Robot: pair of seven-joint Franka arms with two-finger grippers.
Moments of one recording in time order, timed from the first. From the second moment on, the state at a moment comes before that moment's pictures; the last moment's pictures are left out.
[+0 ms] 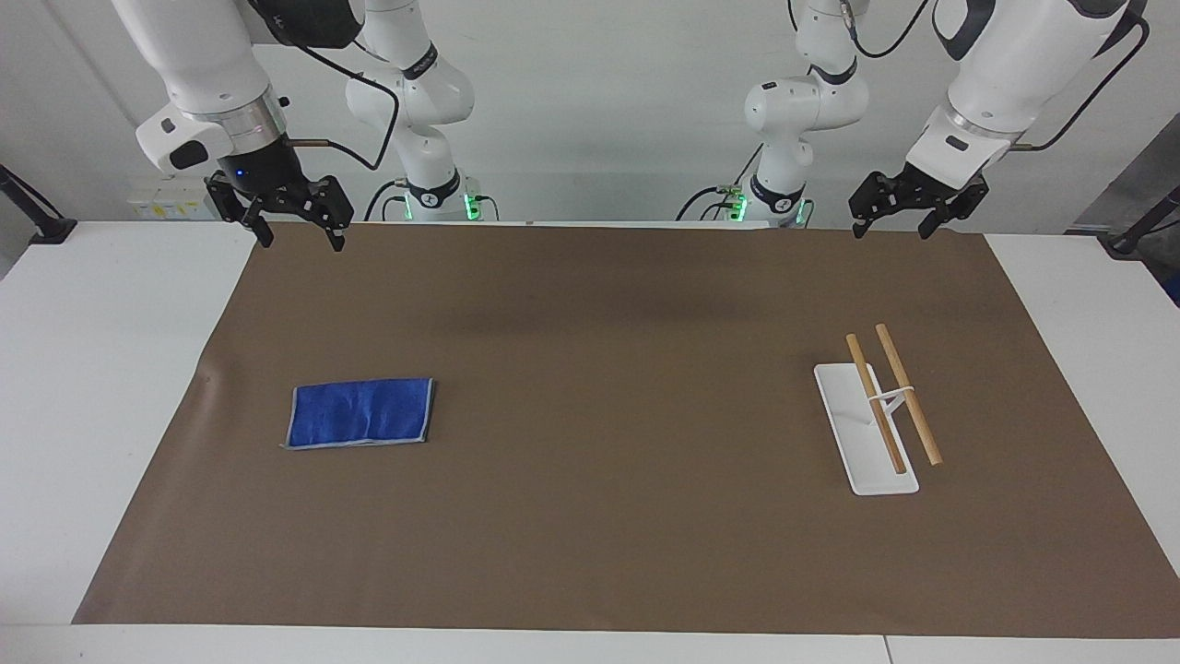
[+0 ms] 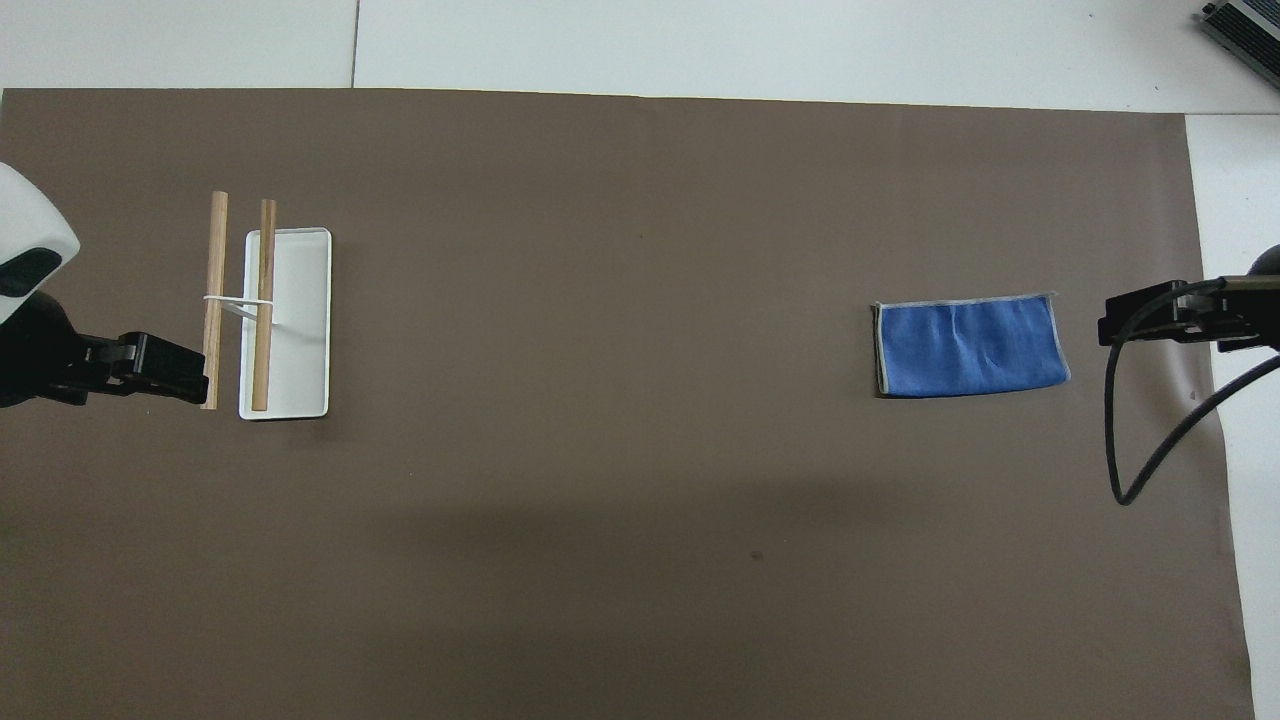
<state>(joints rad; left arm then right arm) 0.10 -0.08 -0.22 -1.64 -0.05 1.46 -0.07 0.04 -0.03 -0.04 -1.58 -0.02 1.56 0.06</state>
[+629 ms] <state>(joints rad) 0.13 -0.08 -0.21 -1.62 -0.05 1.46 -0.07 0.04 -0.03 -0.05 -1.58 -0.02 1.56 0.06</state>
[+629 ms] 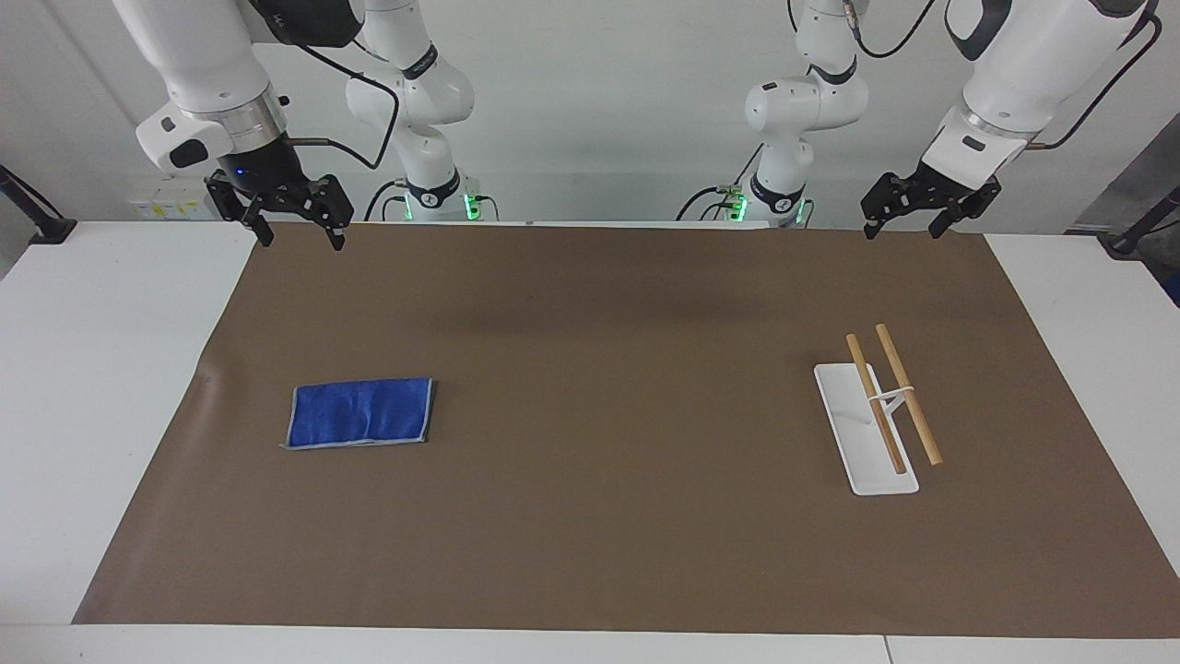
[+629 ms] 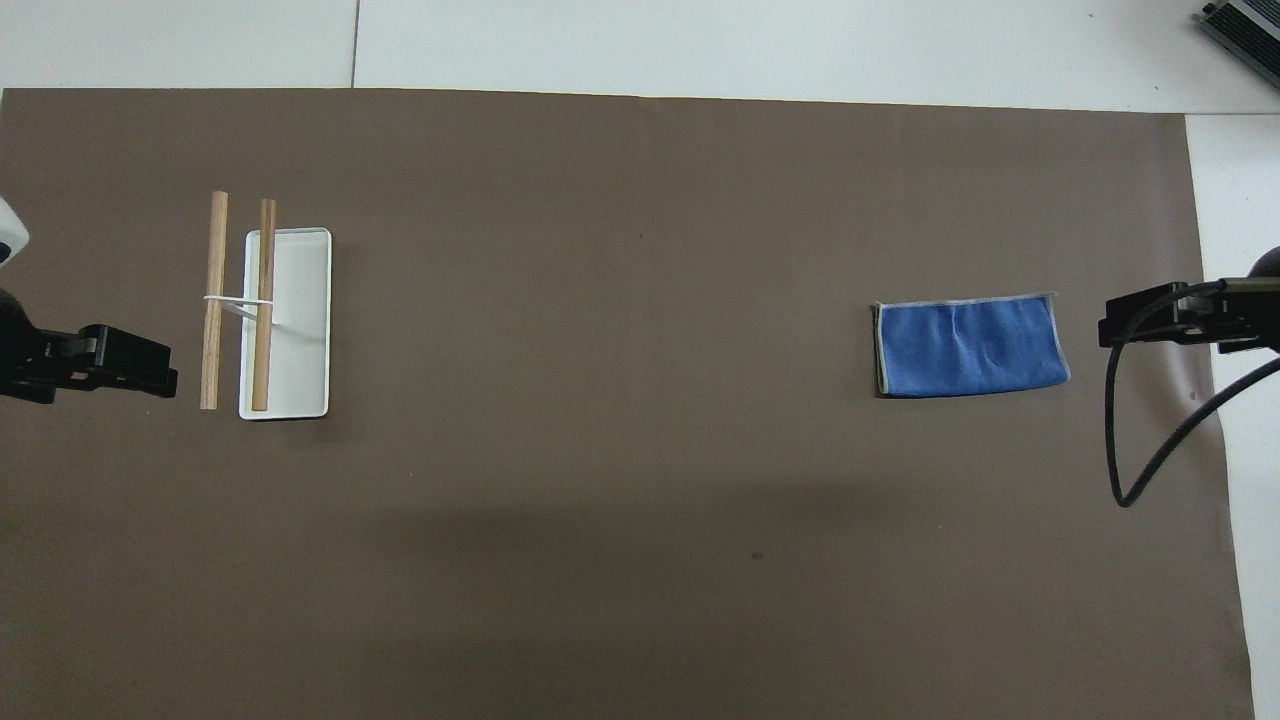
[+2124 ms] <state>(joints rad) 0.15 -0.07 -0.21 -1.62 -0.05 1.50 -0.01 0.00 0.10 -0.06 -2.08 -0.02 2.28 -0.04</state>
